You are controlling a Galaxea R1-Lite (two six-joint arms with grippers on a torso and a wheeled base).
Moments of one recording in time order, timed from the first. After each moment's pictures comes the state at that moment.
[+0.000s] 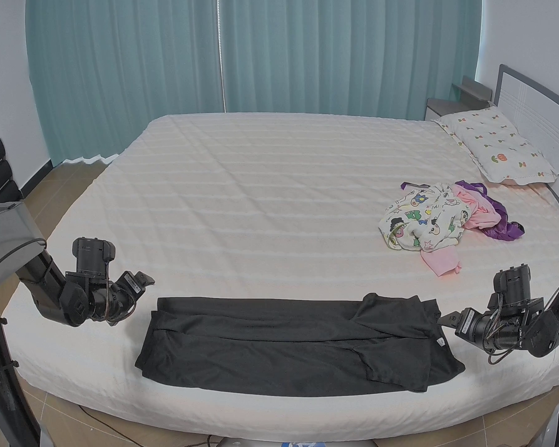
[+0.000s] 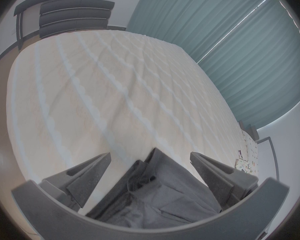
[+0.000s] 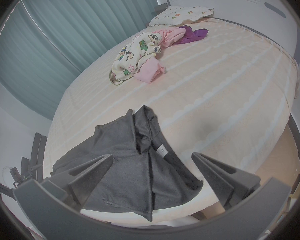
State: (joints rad) left arm -0.02 2.14 -0.77 -0.63 -0.02 -0.81; right arm 0.11 1.91 -0.34 -0.74 -0.03 0.63
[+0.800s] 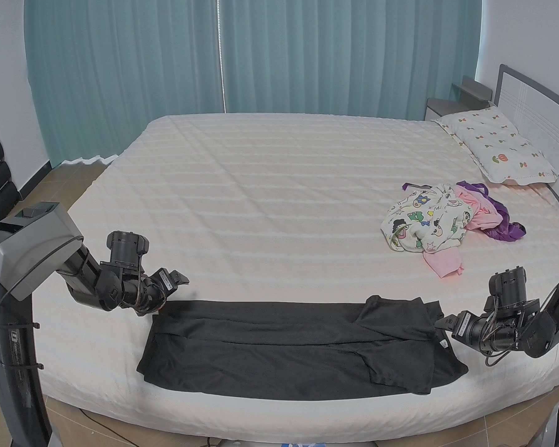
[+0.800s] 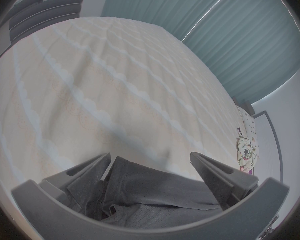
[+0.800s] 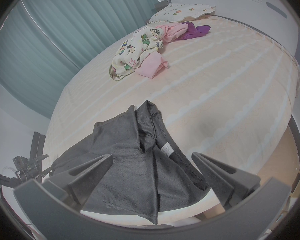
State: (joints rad) left arm -0.09 2.32 -1.04 -0.48 -0.12 -0.70; right arm 0.12 1.93 -0.35 -0.74 -0.03 0.63
